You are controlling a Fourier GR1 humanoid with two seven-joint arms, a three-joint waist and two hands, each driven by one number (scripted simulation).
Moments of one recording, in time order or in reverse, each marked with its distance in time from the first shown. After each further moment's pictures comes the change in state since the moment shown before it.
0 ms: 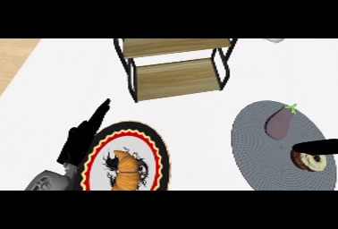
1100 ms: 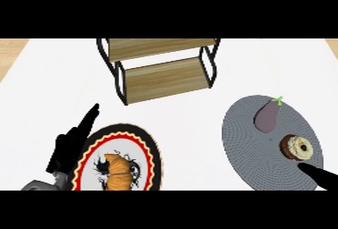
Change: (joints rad) left arm 0.073 0.036 0.020 -0.049 0.016 0.043 0.000; right arm 0.406 0.133 -0.104 -0.356 0.020 -0.391 -0.310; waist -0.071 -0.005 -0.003
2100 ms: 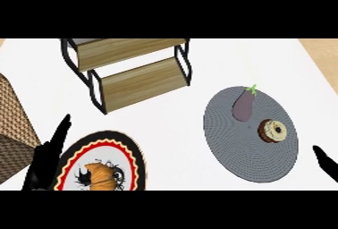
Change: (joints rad) left arm 0.138 0.069 0.055 -0.063 -0.016 0.156 0.031; right arm -0.109 0.233 -0.235 0.545 -0.438 0.062 -0.865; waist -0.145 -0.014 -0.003
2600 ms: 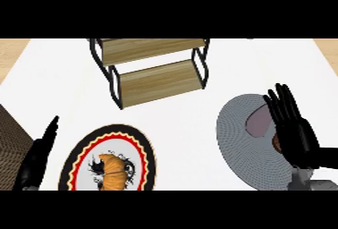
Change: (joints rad) left arm -0.020 0.047 0.021 0.084 -0.042 0.040 0.057; right arm -0.261 0.112 0.269 -0.105 -0.219 0.529 -0.242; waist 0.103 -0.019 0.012
